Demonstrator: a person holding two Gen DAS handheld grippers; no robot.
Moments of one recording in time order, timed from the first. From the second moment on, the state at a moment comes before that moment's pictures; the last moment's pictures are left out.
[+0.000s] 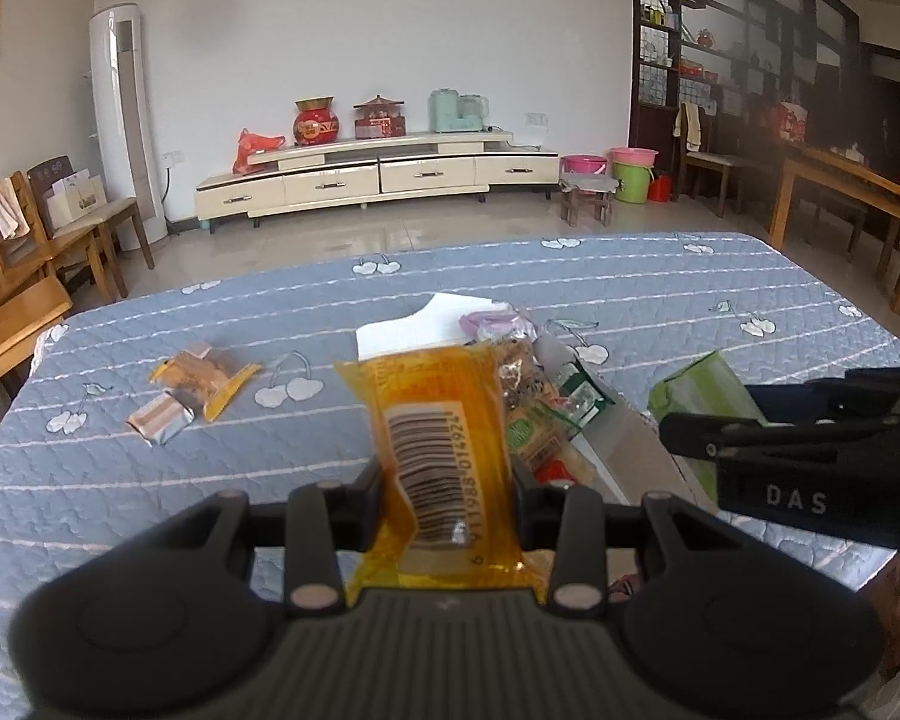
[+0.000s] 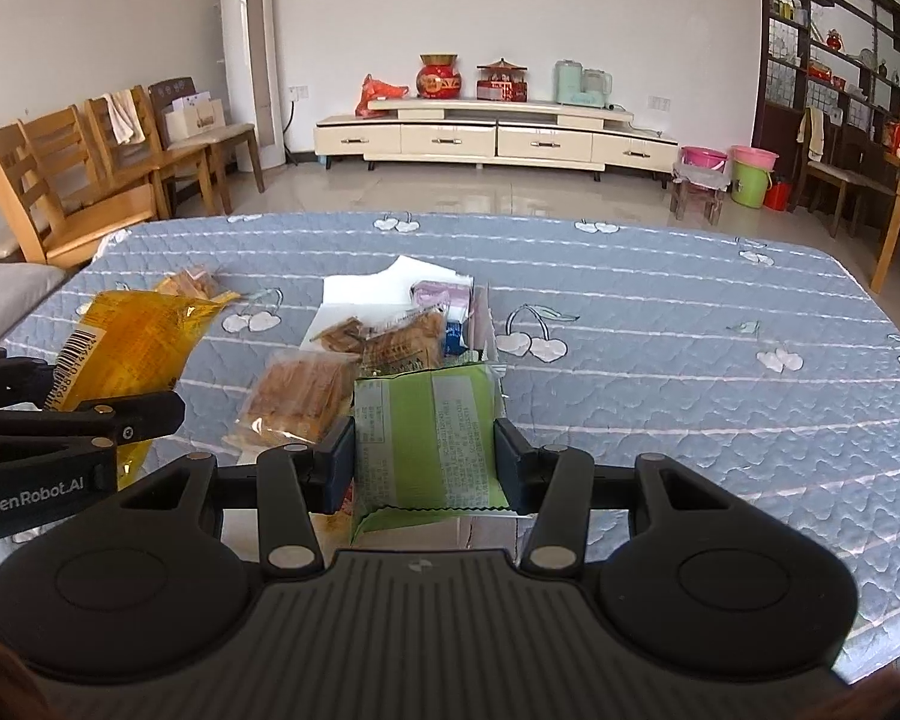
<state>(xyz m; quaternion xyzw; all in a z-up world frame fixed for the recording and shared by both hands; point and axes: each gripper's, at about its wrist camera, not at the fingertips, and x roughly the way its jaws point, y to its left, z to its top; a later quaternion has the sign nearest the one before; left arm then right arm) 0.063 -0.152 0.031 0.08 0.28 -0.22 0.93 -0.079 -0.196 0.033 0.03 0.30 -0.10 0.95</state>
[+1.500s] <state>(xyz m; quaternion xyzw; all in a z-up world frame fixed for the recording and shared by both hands) 0.084 -0.134 0.031 0.07 0.29 -0.20 0.93 -0.083 -0.184 0.044 0.01 0.26 -0.11 0.96</state>
